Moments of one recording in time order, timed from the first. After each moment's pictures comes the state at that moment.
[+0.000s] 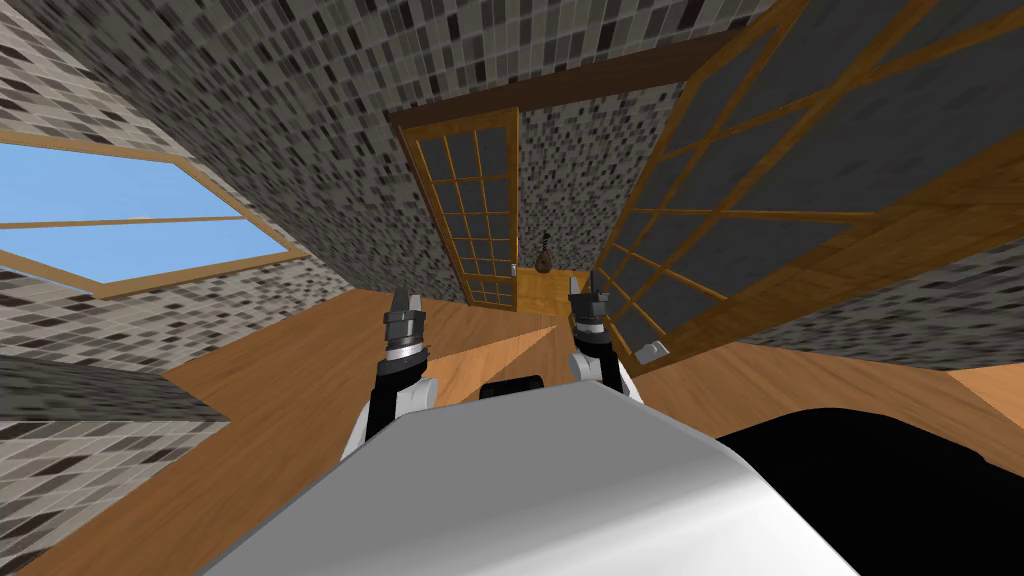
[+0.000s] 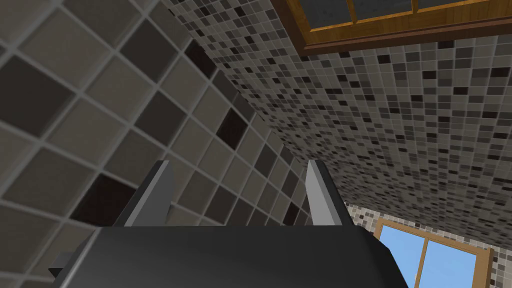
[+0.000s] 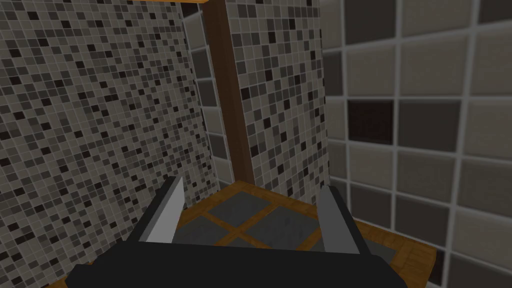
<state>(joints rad) 0.51 0.03 -0.02 -2.29 -0.07 -0.44 -0.17</state>
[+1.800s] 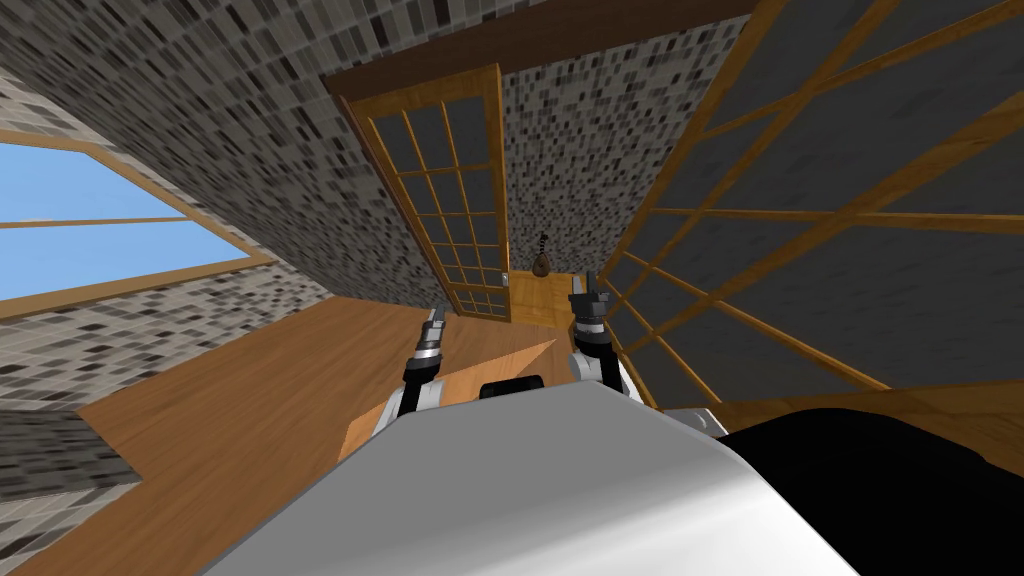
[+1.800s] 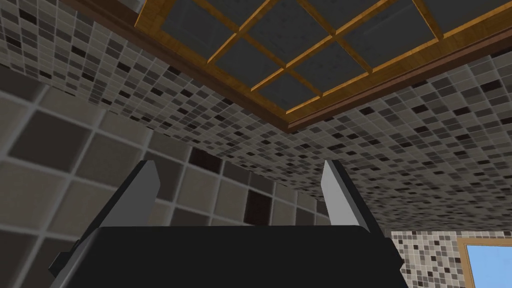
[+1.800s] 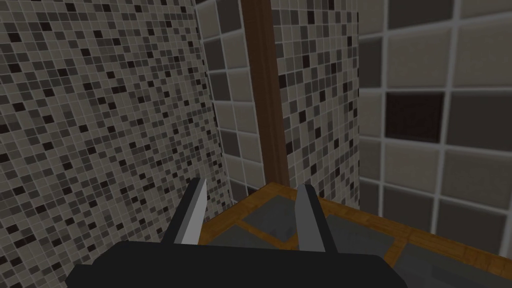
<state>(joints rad) 0.43 0.08 0.00 -1.95 -0.21 -0.55 -0.42</state>
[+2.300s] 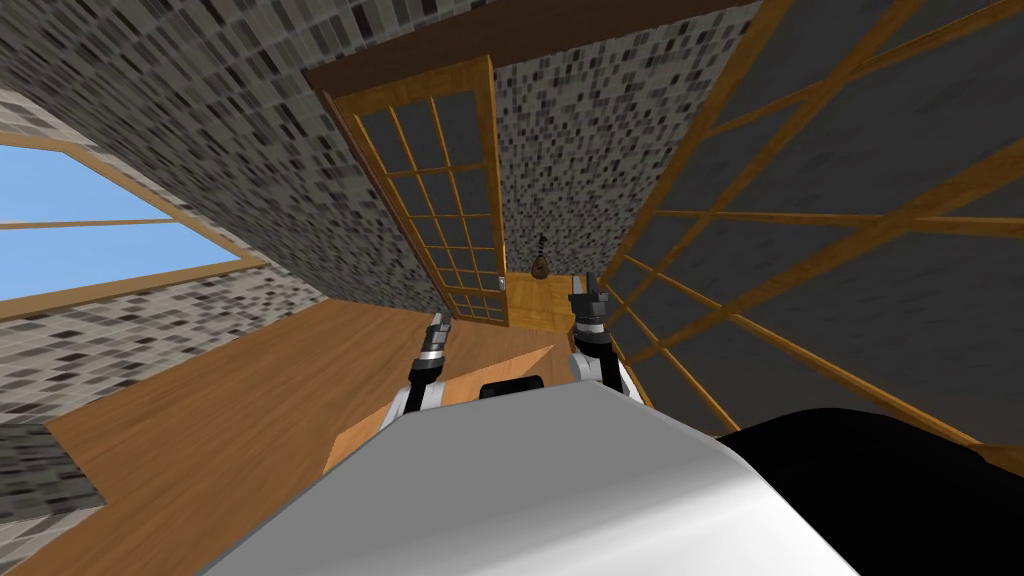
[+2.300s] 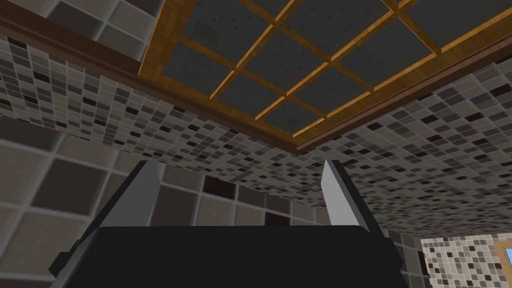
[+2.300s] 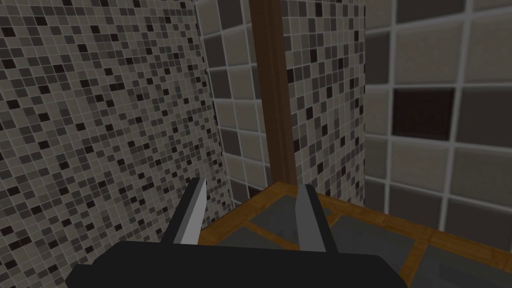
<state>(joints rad) 0.40 0.10 0.02 -1.83 -0.26 -0.59 -0.50</state>
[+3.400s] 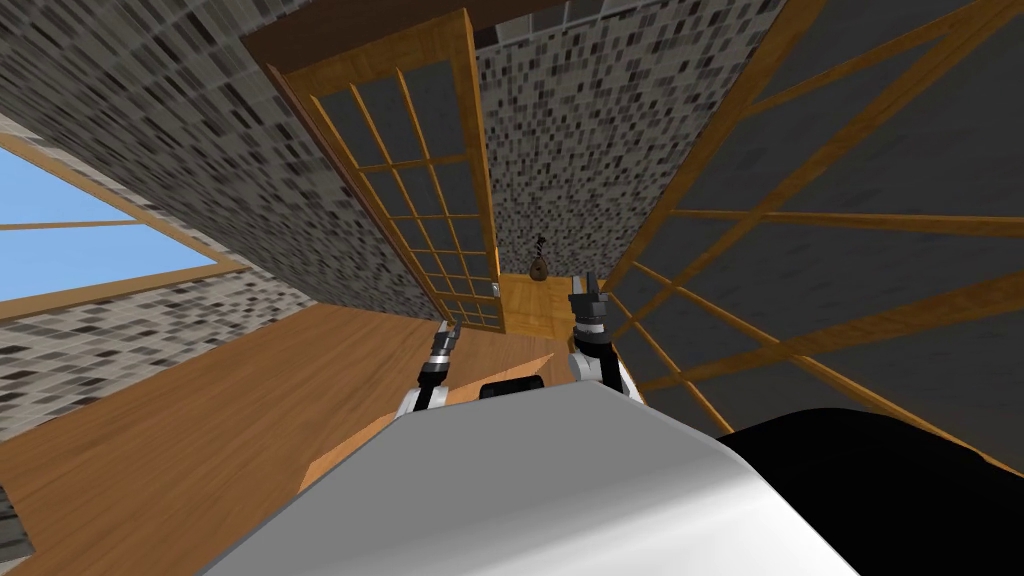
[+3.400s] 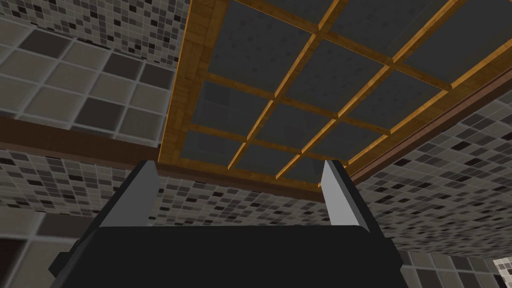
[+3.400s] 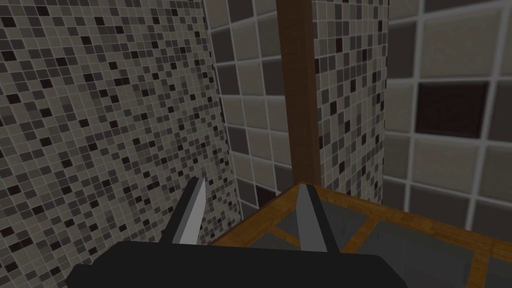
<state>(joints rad) 0.34 0.10 0.04 -1.60 -0.36 -0.67 -0.66</state>
